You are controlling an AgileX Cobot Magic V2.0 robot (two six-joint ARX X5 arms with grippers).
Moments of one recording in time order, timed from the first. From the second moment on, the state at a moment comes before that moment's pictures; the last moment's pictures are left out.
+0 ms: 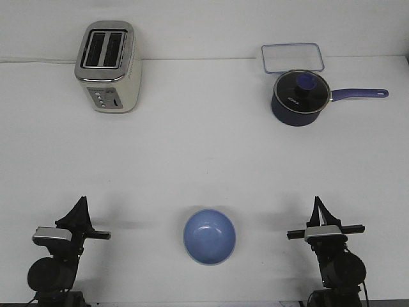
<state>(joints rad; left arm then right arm) 0.00 0.01 0.03 0.15 0.07 0.01 0.07 0.00 0.01 -0.04 0.06 -0.23</state>
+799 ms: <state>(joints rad) 0.00 0.01 0.03 0.15 0.07 0.01 0.03 0.00 0.01 -0.01 0.02 -0.23</state>
